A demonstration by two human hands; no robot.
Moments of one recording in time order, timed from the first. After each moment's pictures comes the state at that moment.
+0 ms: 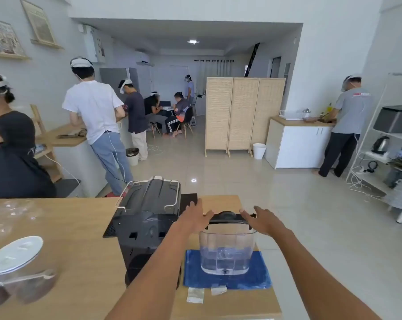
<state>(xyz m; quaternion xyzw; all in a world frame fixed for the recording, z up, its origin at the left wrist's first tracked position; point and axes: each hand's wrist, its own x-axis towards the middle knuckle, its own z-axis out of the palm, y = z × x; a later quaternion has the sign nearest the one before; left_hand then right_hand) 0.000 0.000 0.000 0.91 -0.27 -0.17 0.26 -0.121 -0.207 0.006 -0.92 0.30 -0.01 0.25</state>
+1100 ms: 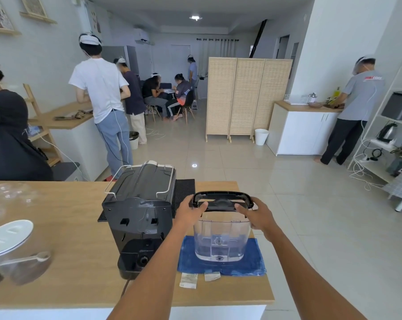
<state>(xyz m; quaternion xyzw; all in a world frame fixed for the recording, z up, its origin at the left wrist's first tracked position) 0.002 -0.018 -0.055 0.81 -0.10 -0.15 0.56 -0.111 -0.228 -0.053 -0.78 0.29 -0.14 0.53</state>
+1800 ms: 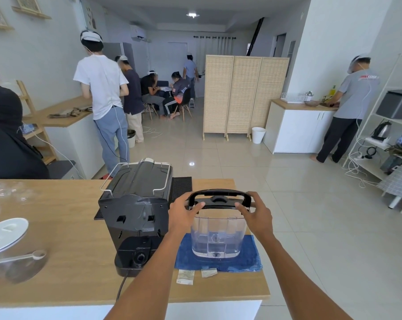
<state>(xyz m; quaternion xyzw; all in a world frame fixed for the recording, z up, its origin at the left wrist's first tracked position) -0.012 -0.007 -0.062 0.81 -0.21 0.02 0.55 -0.126 -0.214 -0.065 -0.83 0.23 -0.28 0.42</state>
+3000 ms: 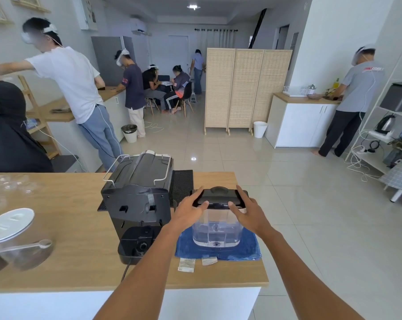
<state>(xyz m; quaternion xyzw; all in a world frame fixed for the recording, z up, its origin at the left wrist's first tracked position) -0.029 -0.005 -0.062 0.83 -0.24 -0.17 0.48 -0.135 -0.208 -0.075 -0.90 0.18 -0.11 0.38</state>
